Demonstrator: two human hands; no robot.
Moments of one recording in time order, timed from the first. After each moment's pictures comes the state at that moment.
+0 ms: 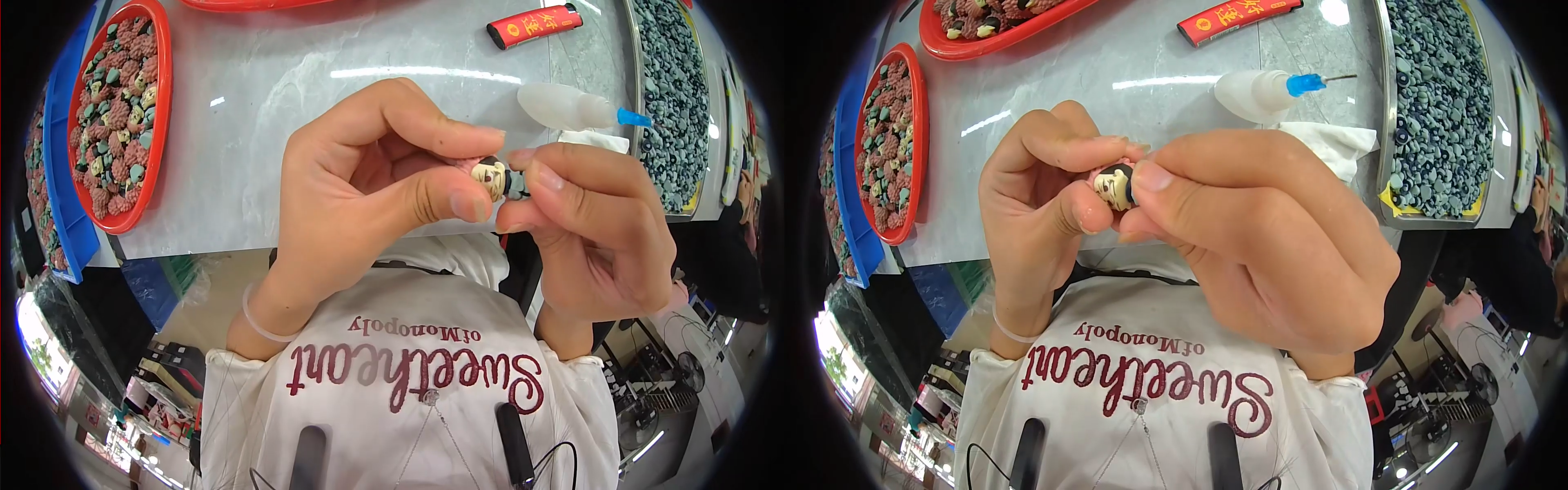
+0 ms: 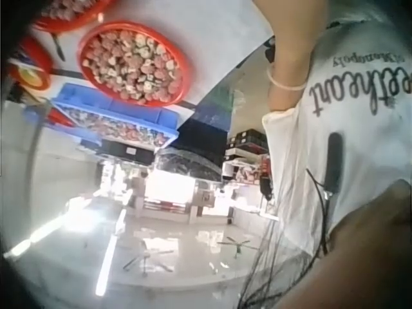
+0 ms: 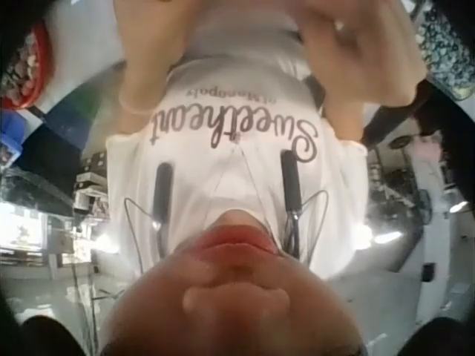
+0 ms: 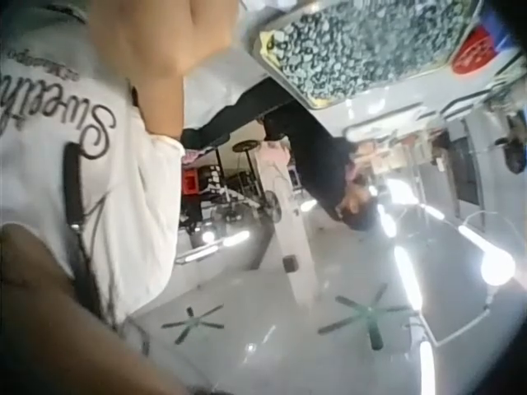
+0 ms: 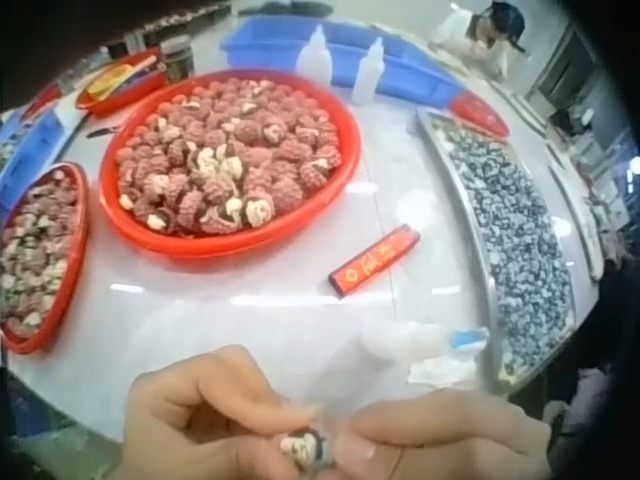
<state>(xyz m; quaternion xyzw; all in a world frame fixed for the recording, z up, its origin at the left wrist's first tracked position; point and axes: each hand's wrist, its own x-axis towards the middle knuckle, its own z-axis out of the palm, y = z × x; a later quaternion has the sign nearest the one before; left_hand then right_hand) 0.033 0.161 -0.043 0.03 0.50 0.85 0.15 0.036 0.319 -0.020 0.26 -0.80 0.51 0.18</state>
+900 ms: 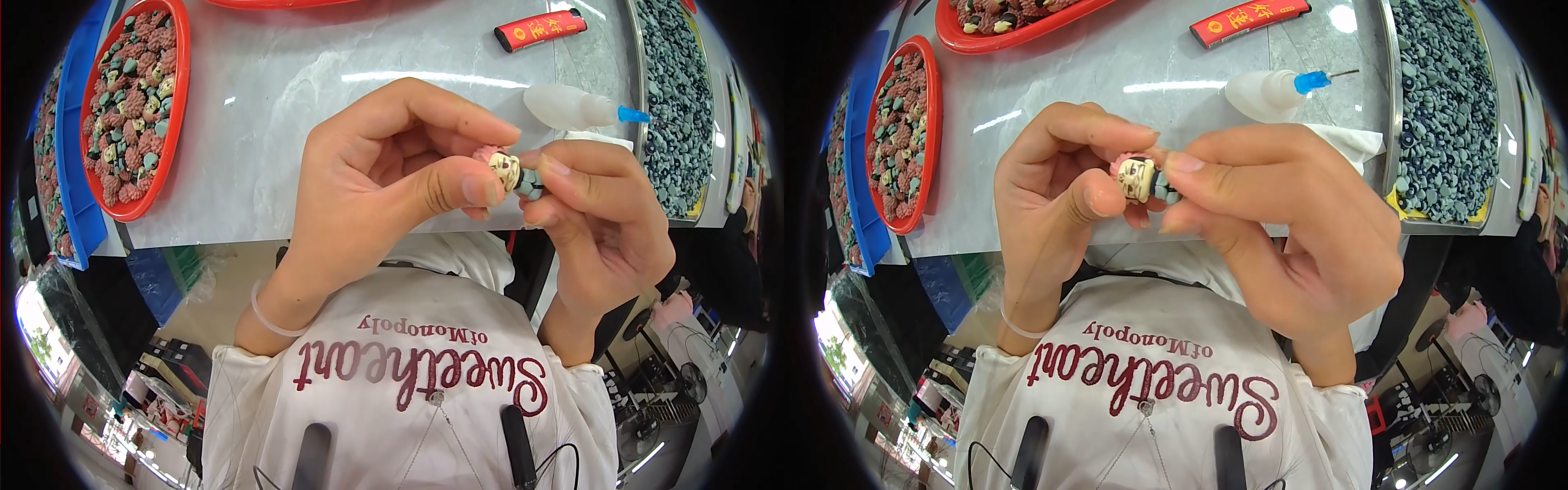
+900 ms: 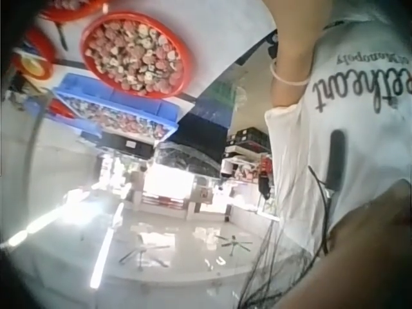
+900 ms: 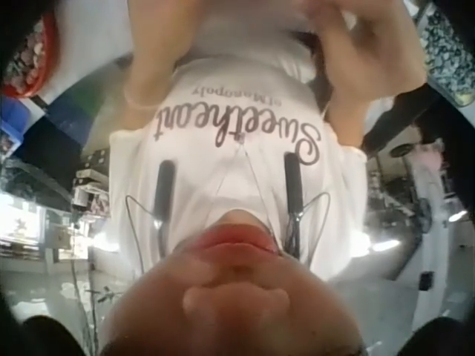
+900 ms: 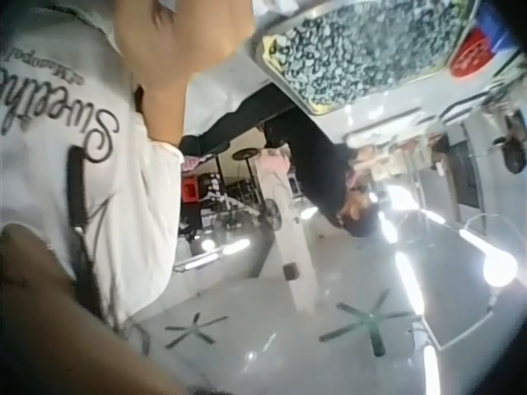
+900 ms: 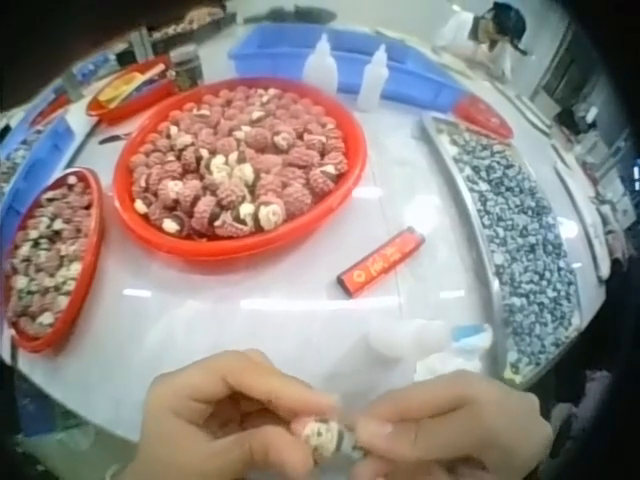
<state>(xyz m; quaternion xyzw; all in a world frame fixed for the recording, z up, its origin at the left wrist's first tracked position) 0.034 0.166 -0.042 0.02 0.51 0.85 0.15 0.044 0.329 -0.020 0.20 -0.79 0.57 0.12</state>
